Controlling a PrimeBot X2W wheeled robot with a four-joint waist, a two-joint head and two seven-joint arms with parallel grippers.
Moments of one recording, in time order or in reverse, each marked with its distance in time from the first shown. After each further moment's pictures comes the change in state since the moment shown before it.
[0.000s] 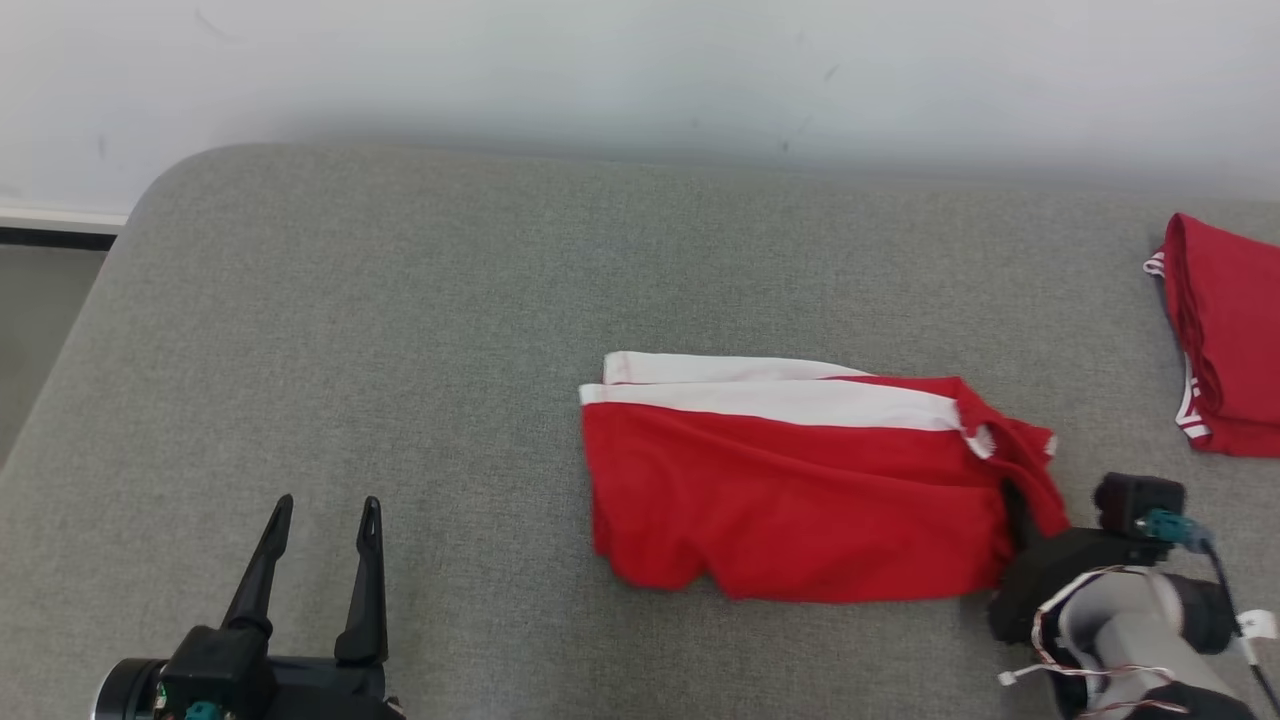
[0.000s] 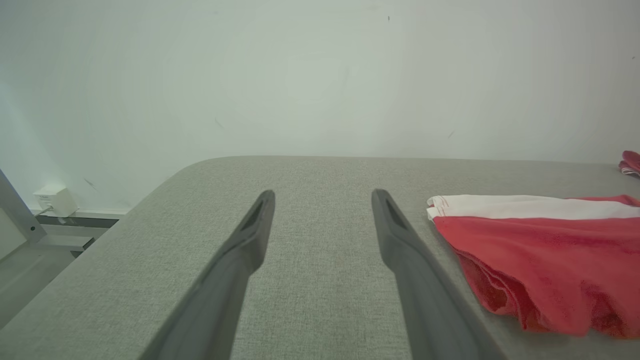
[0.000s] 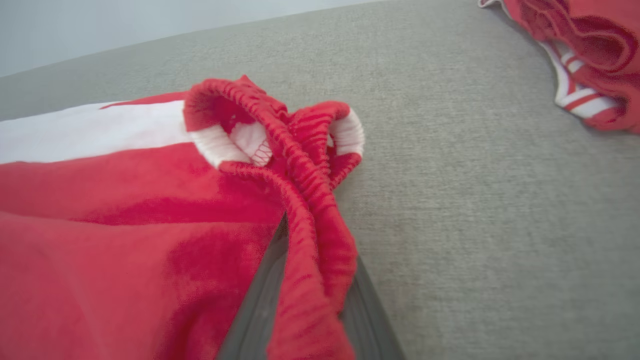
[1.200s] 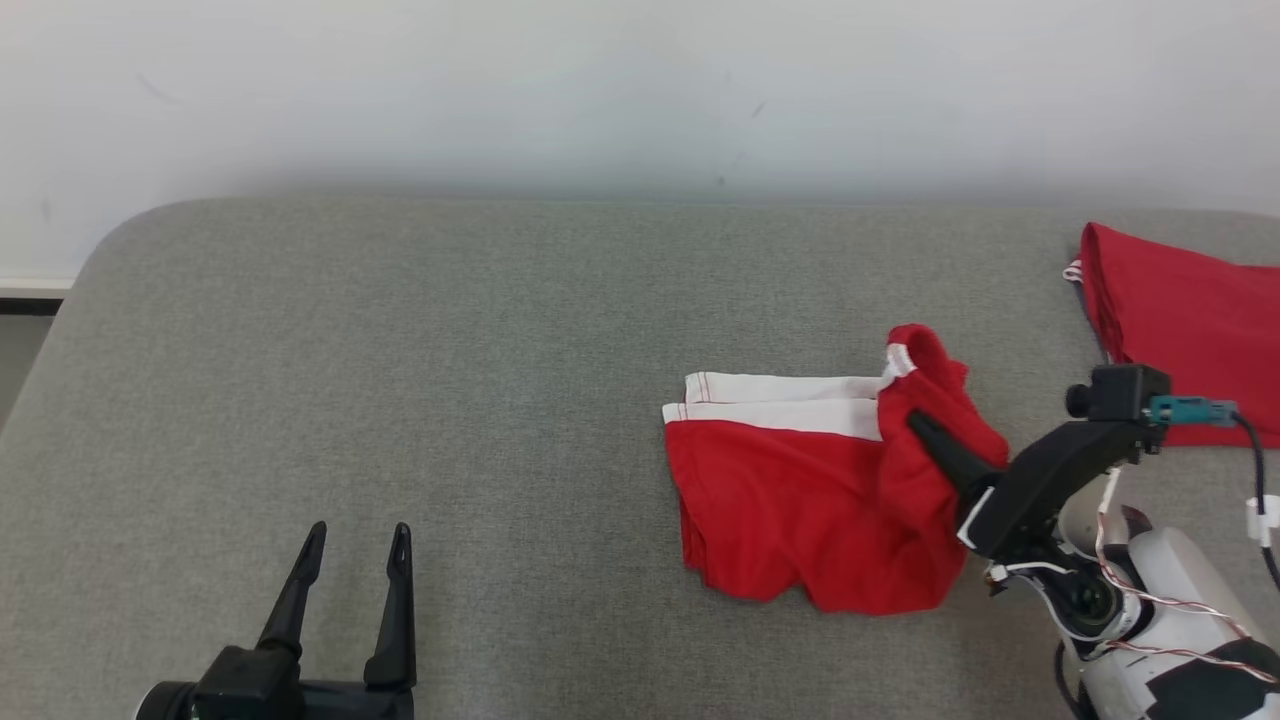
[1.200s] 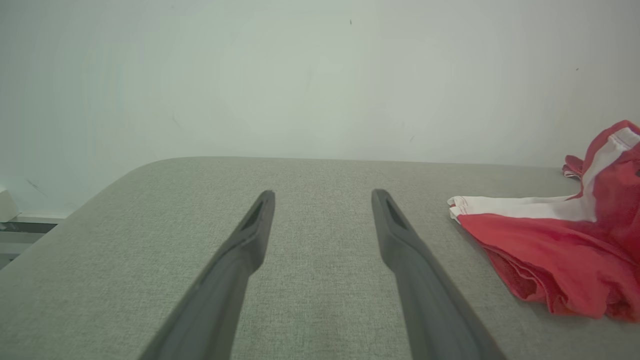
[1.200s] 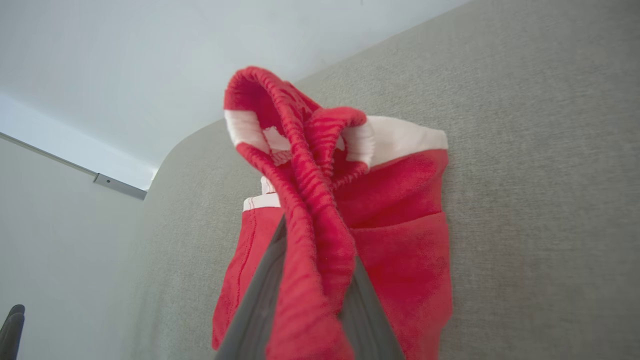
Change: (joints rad) left arm 0.033 -0.022 -0.027 0.012 -0.016 0.000 0.000; right arm 0.061 -0.099 0.135 -0.534 0.564 -0.001 0.526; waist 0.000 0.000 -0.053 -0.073
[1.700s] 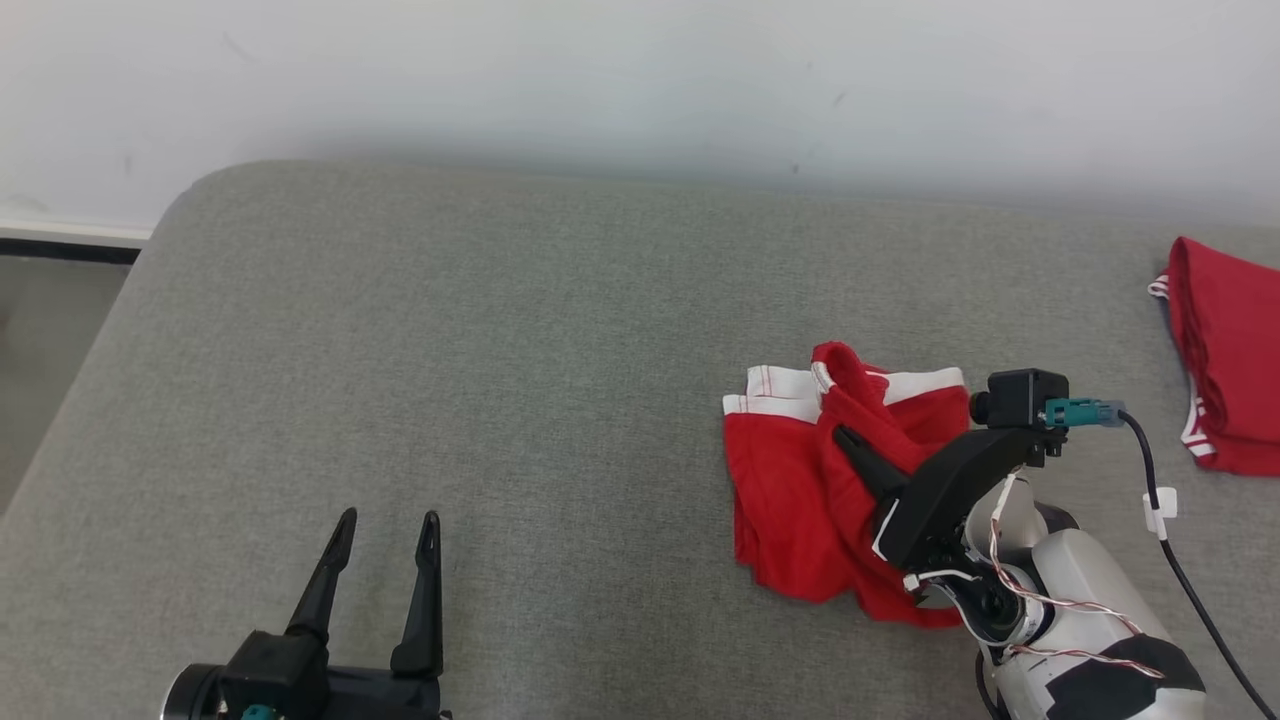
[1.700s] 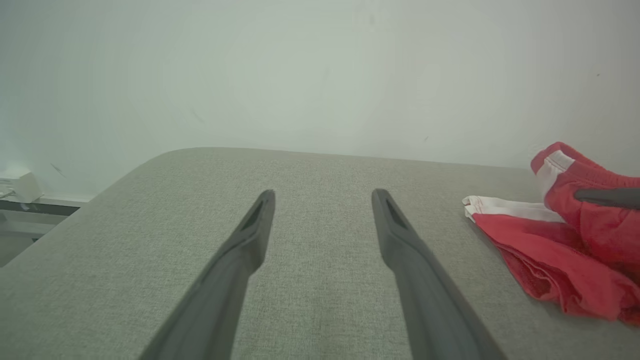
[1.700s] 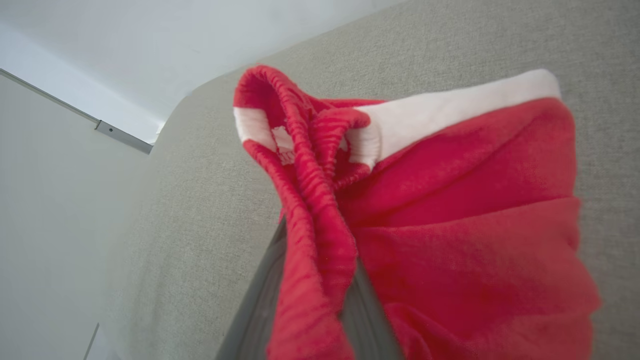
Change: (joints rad) left arm -0.026 -0.012 -0.037 0.015 -0.018 0.000 0.000; right arm -0.033 0.162 -0.019 0.062 -0.195 0.000 0.022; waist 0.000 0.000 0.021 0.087
